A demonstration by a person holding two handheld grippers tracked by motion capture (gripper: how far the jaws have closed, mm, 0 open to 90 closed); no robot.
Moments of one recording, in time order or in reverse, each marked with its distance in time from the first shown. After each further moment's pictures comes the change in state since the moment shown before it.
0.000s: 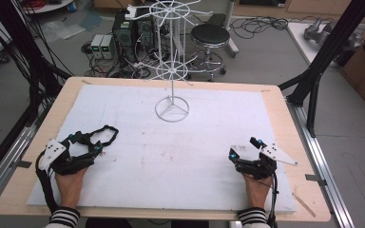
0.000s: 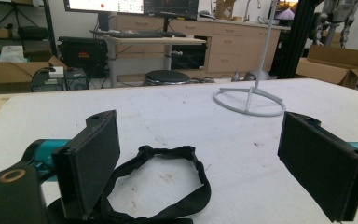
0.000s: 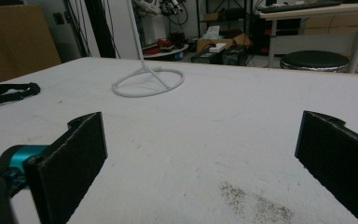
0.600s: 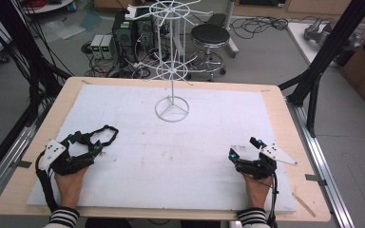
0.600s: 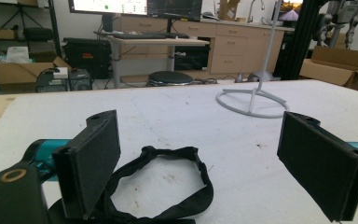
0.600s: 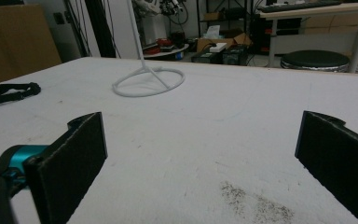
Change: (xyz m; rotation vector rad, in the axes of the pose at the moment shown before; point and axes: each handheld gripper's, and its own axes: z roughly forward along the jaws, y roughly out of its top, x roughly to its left) left arm -0.001 0.000 0.000 -0.004 0.022 -0.009; right arm 0.000 0.000 0.000 -0.002 0.002 -0.003
